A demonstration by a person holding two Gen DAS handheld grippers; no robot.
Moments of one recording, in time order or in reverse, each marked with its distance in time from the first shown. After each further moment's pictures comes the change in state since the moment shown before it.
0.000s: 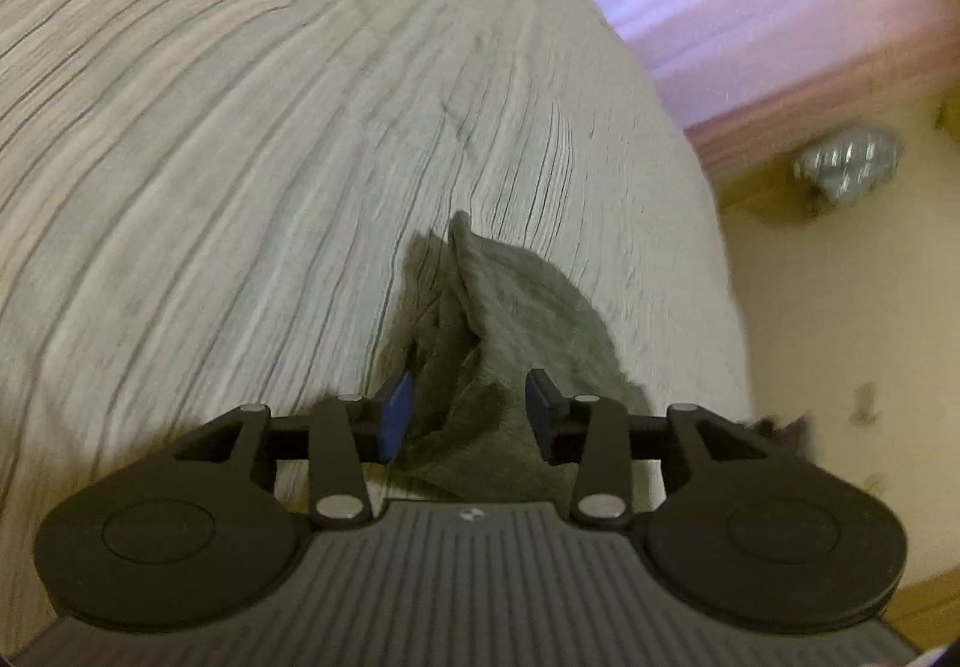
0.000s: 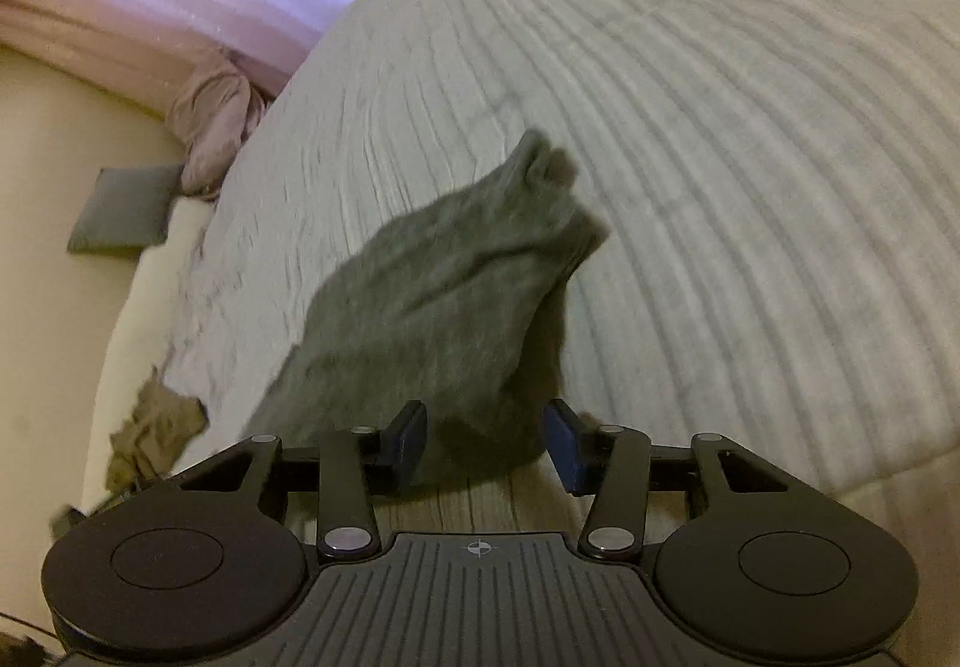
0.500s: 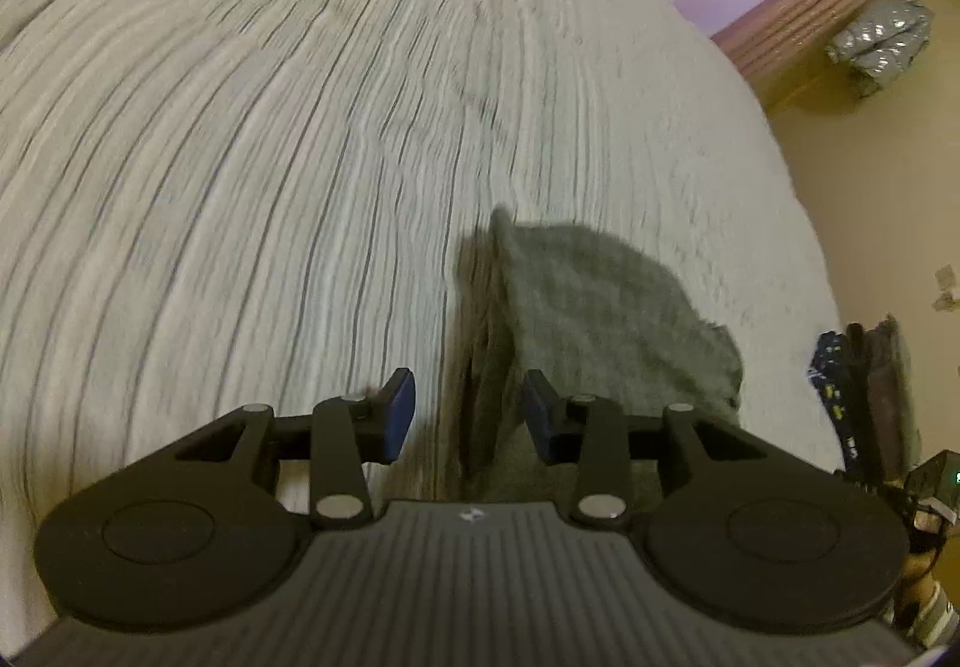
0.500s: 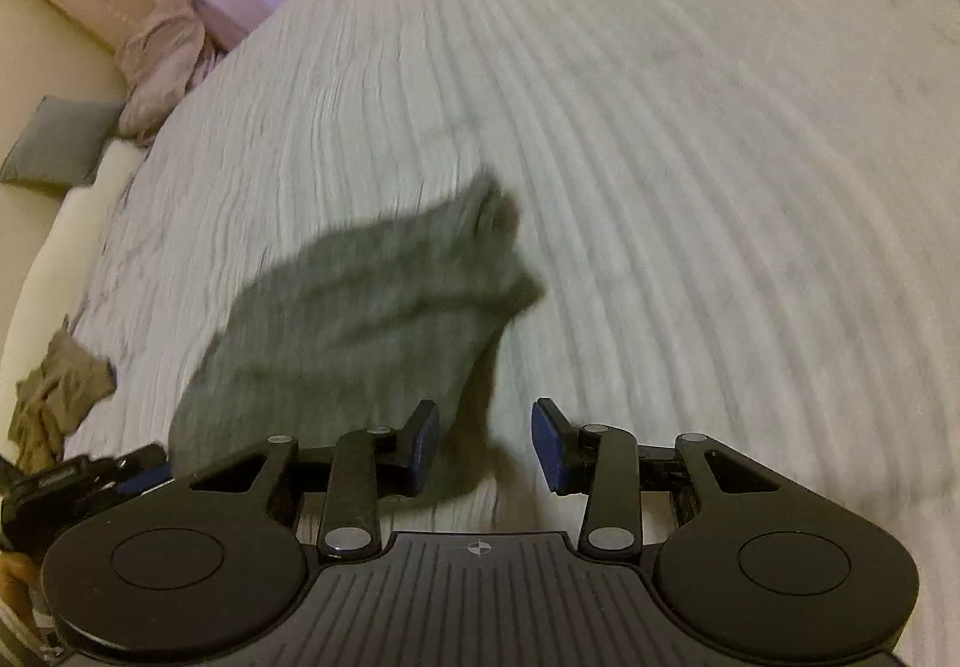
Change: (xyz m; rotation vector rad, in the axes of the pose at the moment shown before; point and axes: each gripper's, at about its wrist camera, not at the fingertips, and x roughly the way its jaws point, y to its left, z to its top) left arm 0.003 -0.012 0.033 0.181 0.094 0.110; right arm -0.015 0.016 0.038 -0.122 -0.002 -0.193
